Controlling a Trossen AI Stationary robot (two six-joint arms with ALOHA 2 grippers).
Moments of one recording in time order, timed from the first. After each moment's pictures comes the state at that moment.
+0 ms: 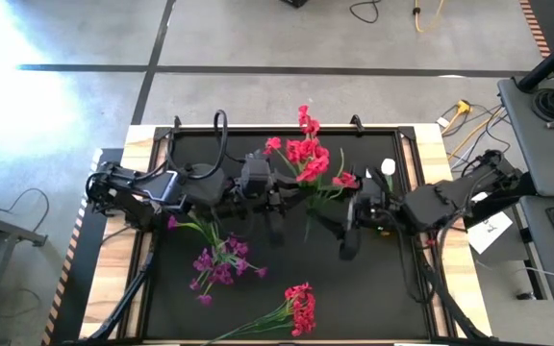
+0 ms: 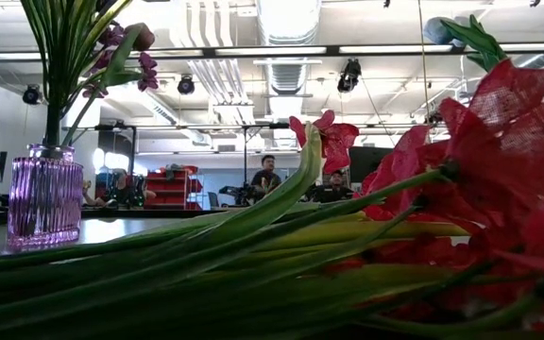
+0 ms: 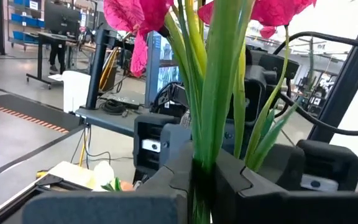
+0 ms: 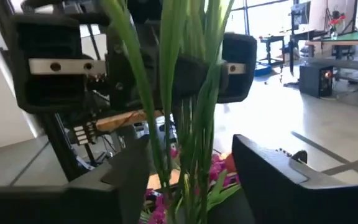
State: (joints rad) left arm -0.31 1.68 1.95 -0.19 -0.49 -0.24; right arm 0.47 1.38 1.50 -0.09 0.68 0.19
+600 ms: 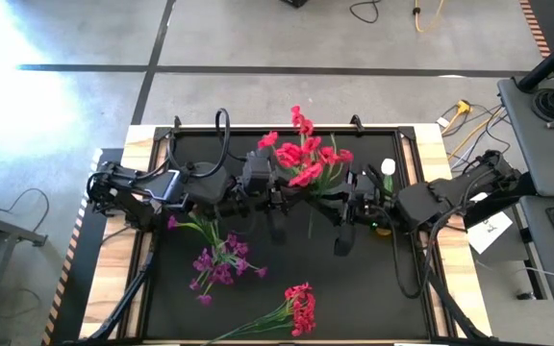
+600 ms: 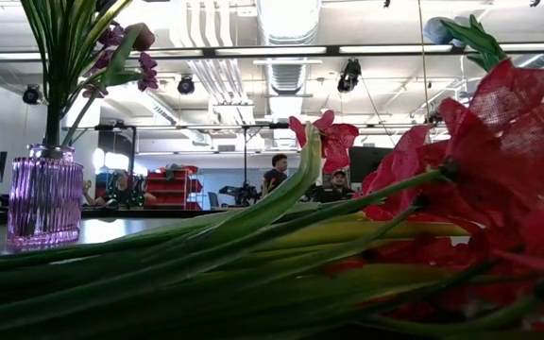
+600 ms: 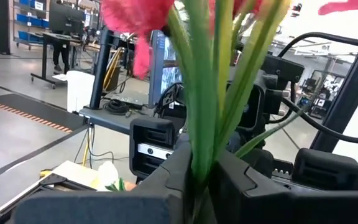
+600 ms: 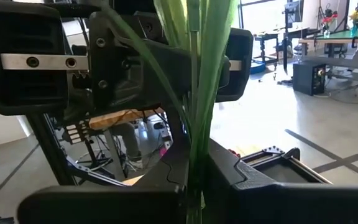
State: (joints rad) left arm -0.31 1.68 1.95 -0.19 -0.49 -0.24; right arm 0.44 1.39 1.50 -0.10 0.67 0.20
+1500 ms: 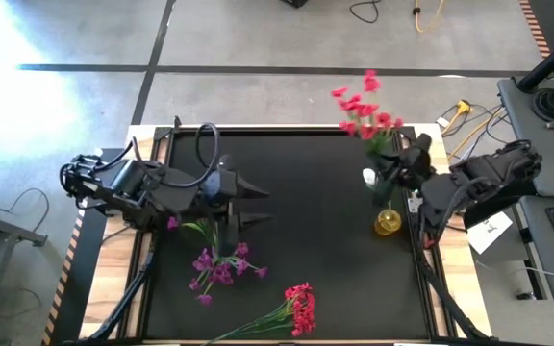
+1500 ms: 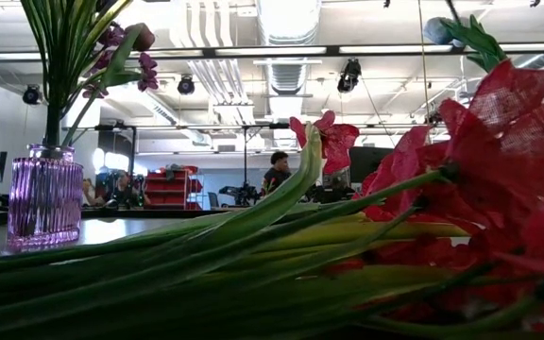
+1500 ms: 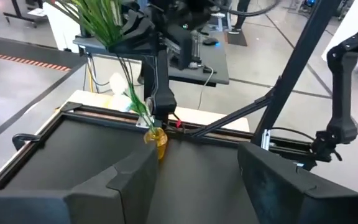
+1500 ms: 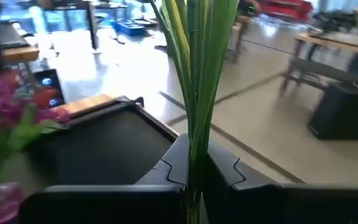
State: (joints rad) left arm -0.38 1.51 1.95 -0.75 -0.44 -0.30; right arm 0.44 1.05 1.36 -0.84 1.09 0.43
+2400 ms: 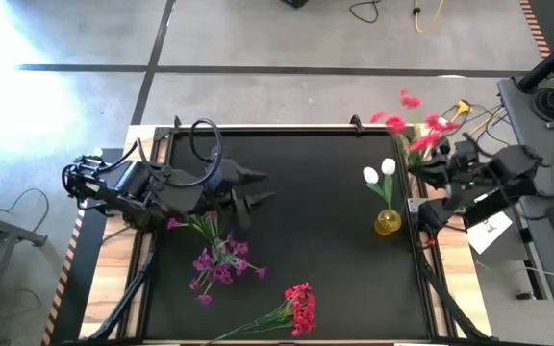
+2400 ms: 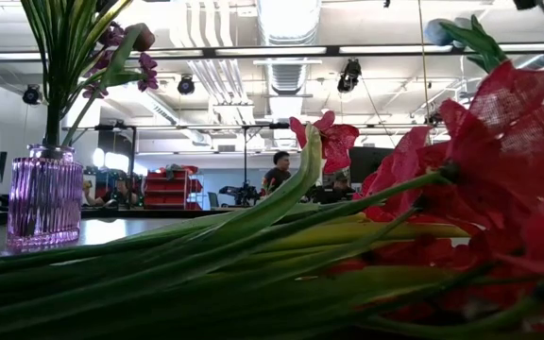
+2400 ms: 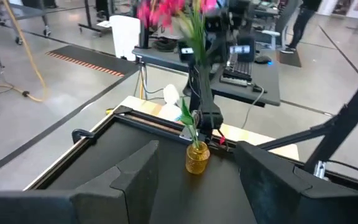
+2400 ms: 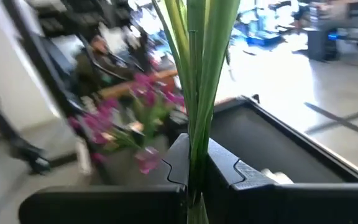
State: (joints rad) left arm -0.37 1.53 1.95 -0.74 -0.66 -0.35; right arm 0.44 0.33 0.94 -0.70 0.55 0.33
